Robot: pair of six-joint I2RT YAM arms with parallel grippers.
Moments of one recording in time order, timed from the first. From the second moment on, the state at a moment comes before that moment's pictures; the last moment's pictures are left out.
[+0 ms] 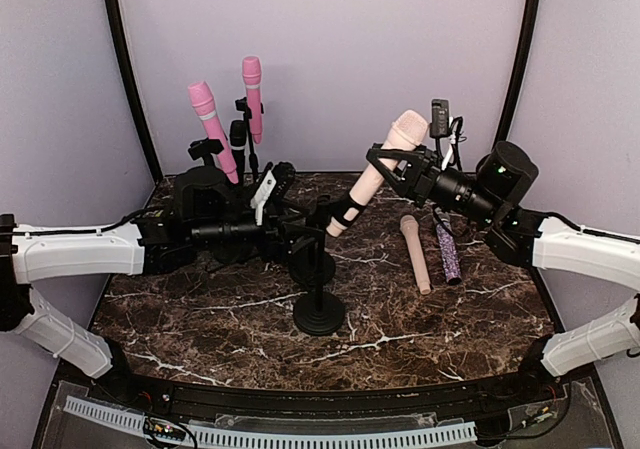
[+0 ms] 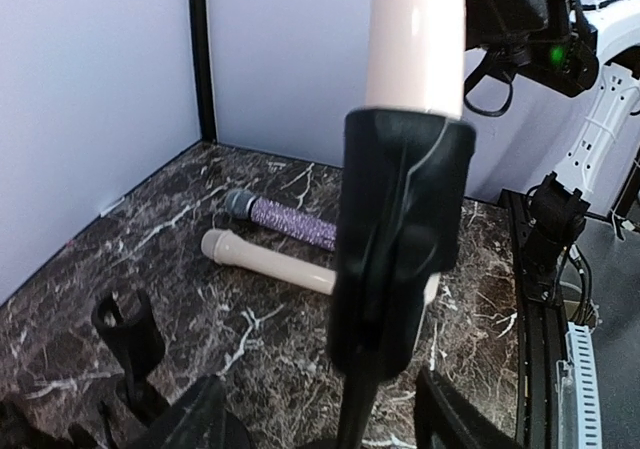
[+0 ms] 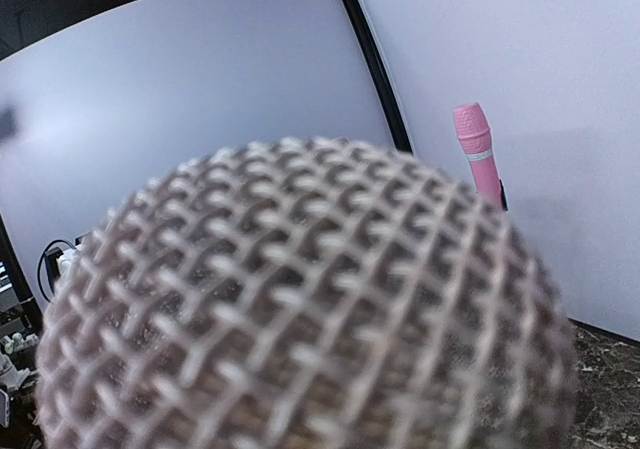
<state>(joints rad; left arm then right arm) -0.87 1.37 0.93 0.24 0.33 0.03 0.77 1.21 0.85 0.61 -0.39 0.42</state>
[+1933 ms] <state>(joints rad) -0.91 1.42 0.72 0.24 0.31 0.01 0.77 1.19 0.84 0.61 -0.38 0.40</state>
